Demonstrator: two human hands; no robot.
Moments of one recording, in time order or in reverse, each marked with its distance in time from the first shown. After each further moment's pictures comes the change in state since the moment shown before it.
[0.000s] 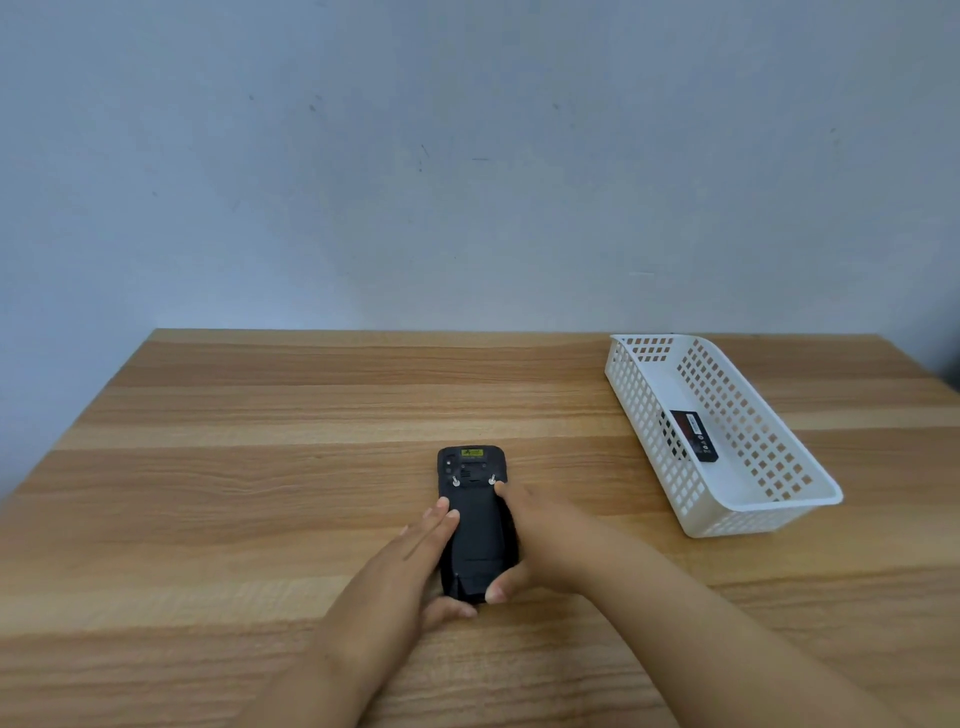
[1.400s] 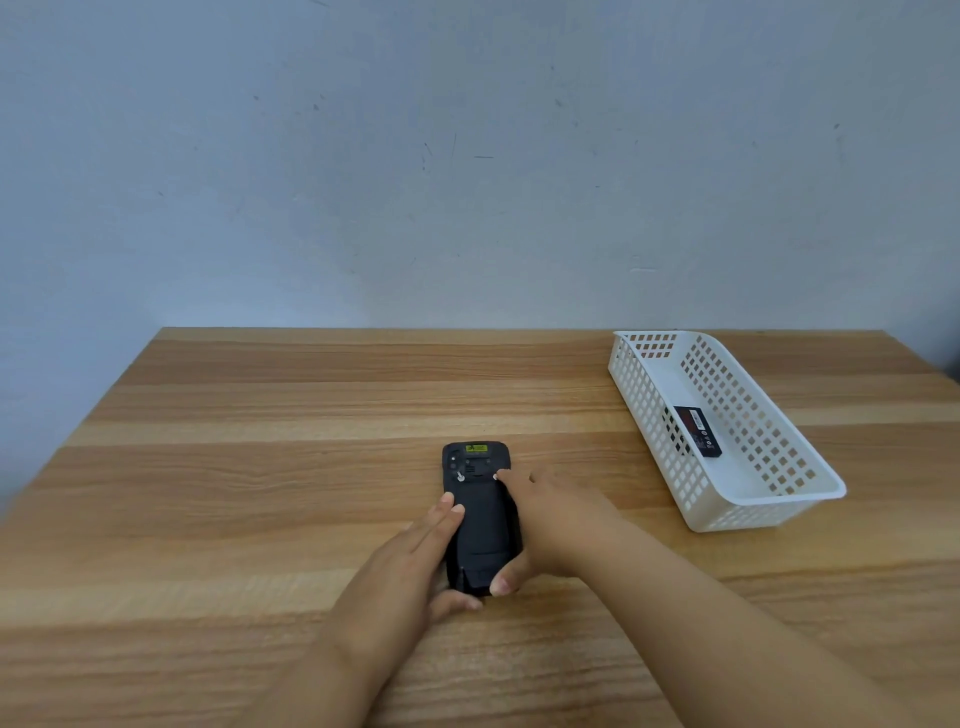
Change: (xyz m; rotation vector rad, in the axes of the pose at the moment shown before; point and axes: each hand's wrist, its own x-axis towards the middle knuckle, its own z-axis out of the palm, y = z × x) left_hand -0.001 0.002 -0.001 0.042 0.042 -0.022; right_hand 0.002 -0.004 -0.005 -0.260 0.084 0.037
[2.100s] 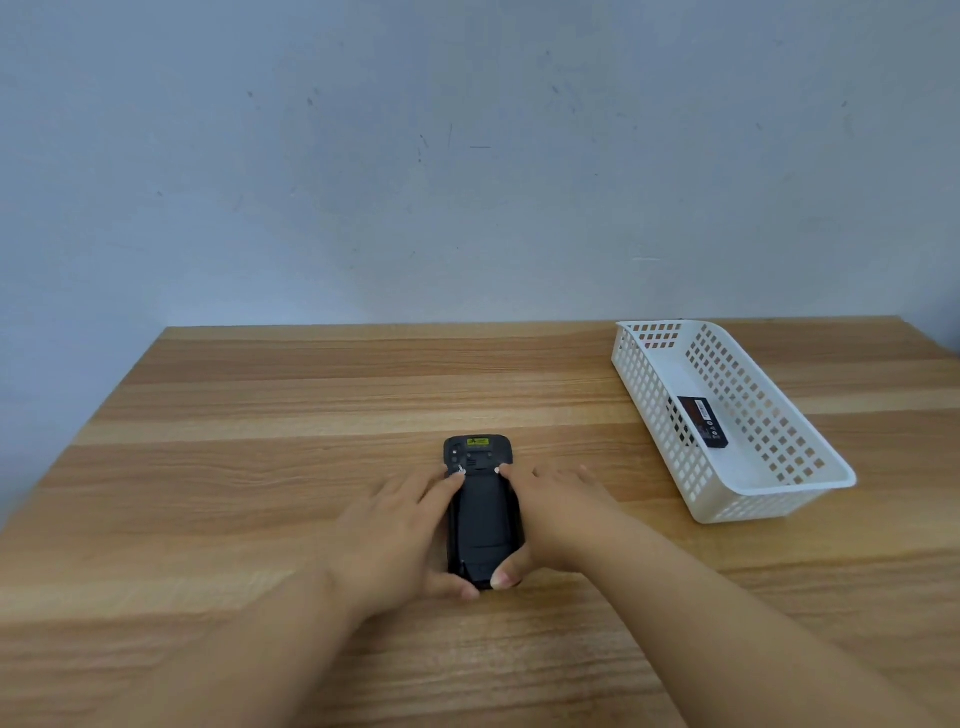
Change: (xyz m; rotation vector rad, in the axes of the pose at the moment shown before) left_hand 0.034 0.022 -0.050 0.401 -0.366 -0.057; right_hand 0.005 0.004 0.006 0.030 -0.002 -0.008
